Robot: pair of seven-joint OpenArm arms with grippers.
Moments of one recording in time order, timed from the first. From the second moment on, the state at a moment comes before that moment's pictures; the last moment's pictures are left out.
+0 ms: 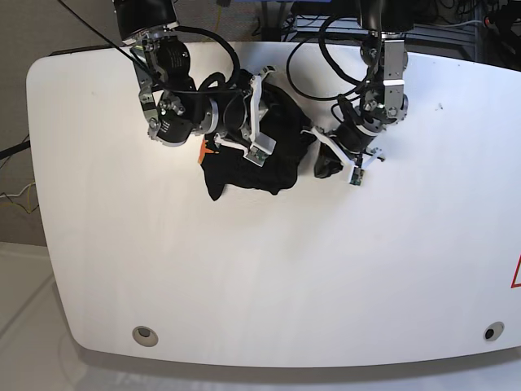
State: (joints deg) left arm 6.2 0.1 -4.3 79.1 -7.5 -26.8 19.9; right arm -3.0 8.3 -15.0 103.0 46.1 31.2 -77.8
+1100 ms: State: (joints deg) left arm 6.2 0.2 -17.5 89.3 -6.5 -26.5 21.6; right arm -2.7 7.4 -15.0 93.6 38.0 31.6 -73.2
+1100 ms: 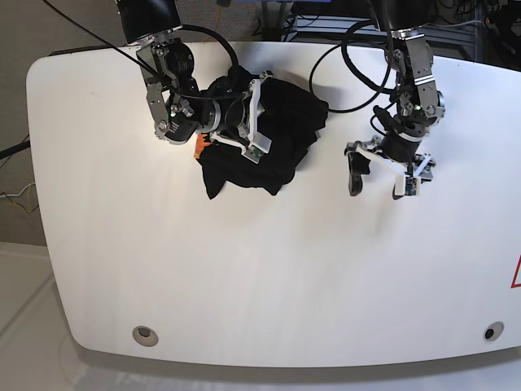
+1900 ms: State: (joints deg) left arm 11.1 -0.8 -14.3 93.5 -6.5 -26.7 21.8; right arm -1.1 4.9 -14.9 101.8 37.8 31.6 -75.9
